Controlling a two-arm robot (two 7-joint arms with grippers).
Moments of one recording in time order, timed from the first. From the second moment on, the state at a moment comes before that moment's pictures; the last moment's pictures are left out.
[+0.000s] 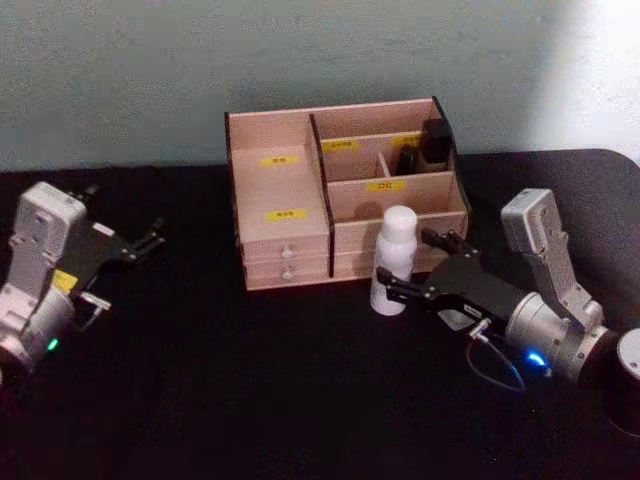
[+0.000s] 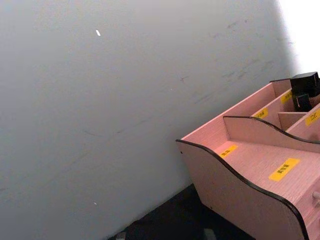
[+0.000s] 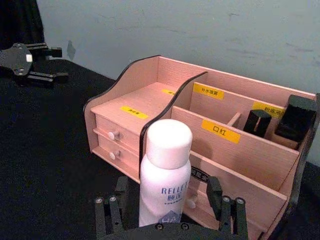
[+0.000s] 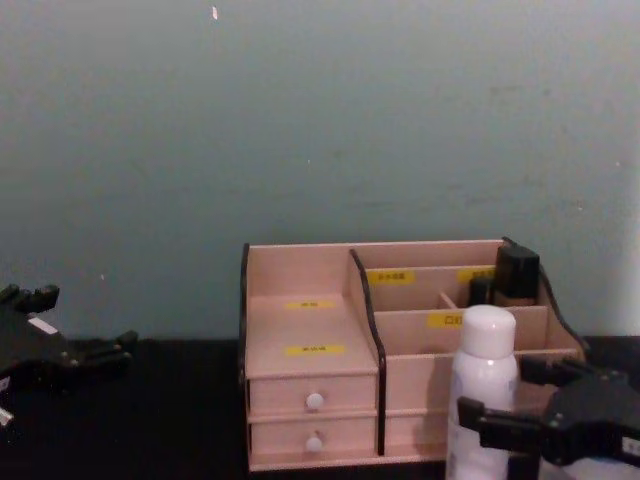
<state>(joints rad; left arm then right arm) -0.20 0.60 0.45 -1.41 -0.25 -0.12 0.03 0.20 0.44 -0.40 -1.40 0.33 -0.03 0.43</state>
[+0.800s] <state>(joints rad) -0.20 0.60 0.45 -1.41 -0.25 -0.12 0.03 0.25 0.38 -0.39 -1.31 0.32 -0.01 0.46</state>
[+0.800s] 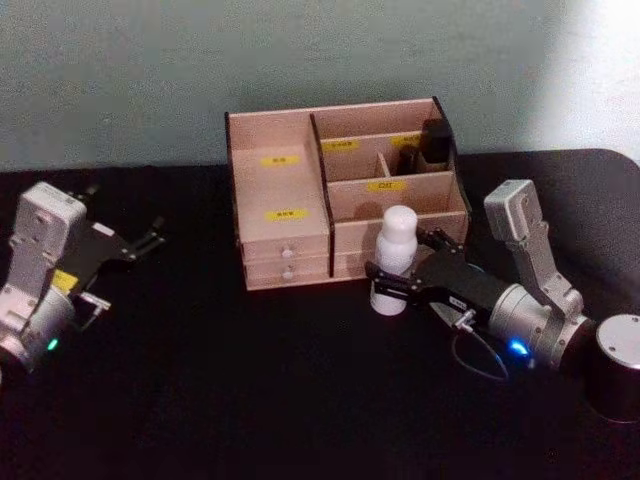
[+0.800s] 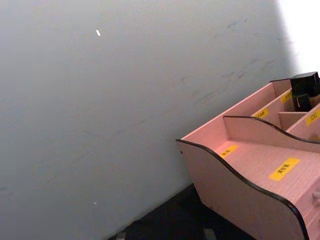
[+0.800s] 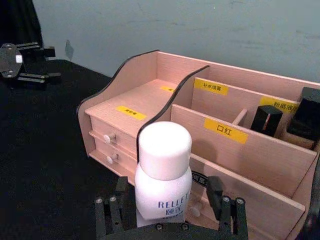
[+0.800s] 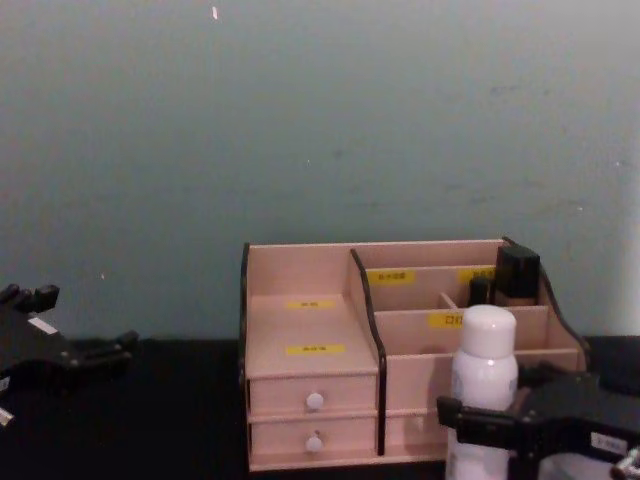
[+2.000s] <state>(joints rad) -0.20 0.60 0.45 -1.41 -0.25 -0.12 0.03 0.26 0.37 -0.39 -1.30 0.33 0.00 0.47</state>
